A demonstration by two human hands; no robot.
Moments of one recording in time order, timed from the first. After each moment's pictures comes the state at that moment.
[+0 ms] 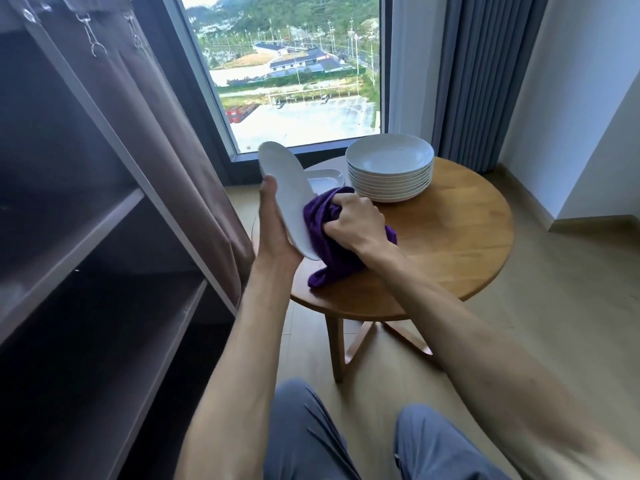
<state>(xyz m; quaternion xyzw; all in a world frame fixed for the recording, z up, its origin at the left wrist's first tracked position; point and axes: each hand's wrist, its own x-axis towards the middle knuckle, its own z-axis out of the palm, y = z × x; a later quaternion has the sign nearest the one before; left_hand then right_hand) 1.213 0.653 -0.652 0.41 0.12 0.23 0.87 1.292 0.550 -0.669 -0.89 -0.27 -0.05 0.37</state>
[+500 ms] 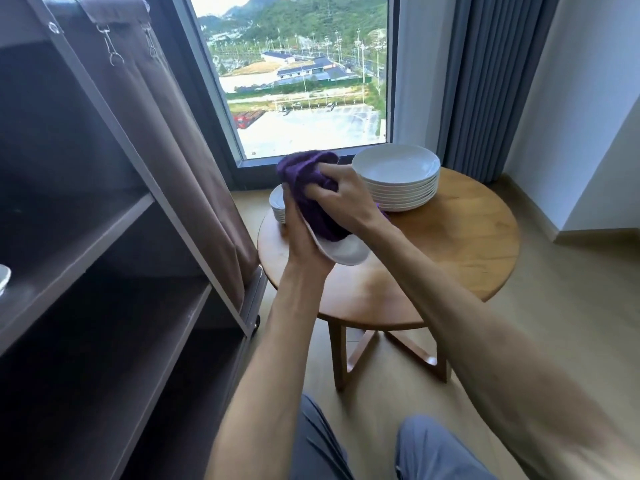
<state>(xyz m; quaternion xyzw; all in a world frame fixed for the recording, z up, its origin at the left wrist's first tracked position) 1.231 0.624 -0.658 0.35 0.06 0.25 0.90 1.292 0.563 -0.616 -0.72 -0.42 -0.03 0.55</state>
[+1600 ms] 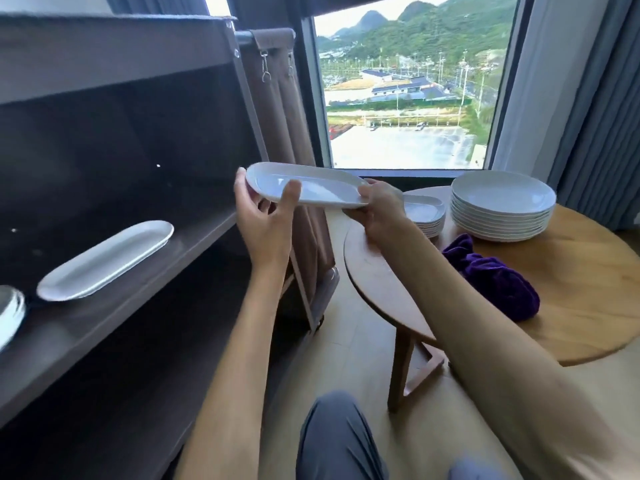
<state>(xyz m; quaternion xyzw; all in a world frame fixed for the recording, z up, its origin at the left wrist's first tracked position) 1.075 0.729 -0.592 0.62 0.23 0.57 0.49 1.229 0.661 -0.583 -0.52 -0.09 0.33 0.79</state>
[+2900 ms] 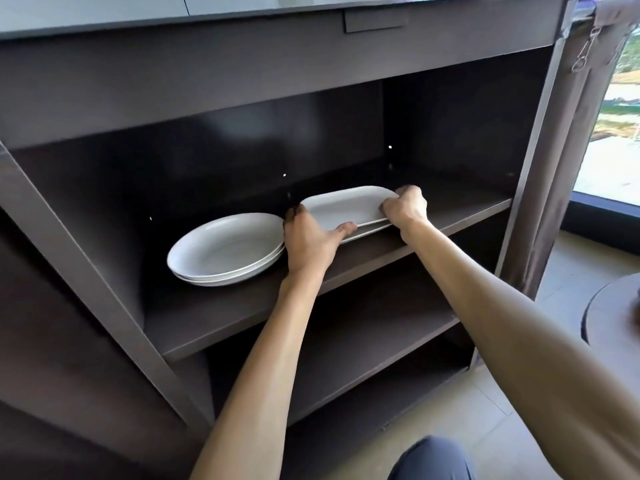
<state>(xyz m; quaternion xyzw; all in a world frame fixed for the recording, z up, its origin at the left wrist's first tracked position) 0.842 0.831 -0.576 0.61 0.64 0.46 0.10 1.011 0.893 -0.571 -0.67 -0.44 0.30 0.52</state>
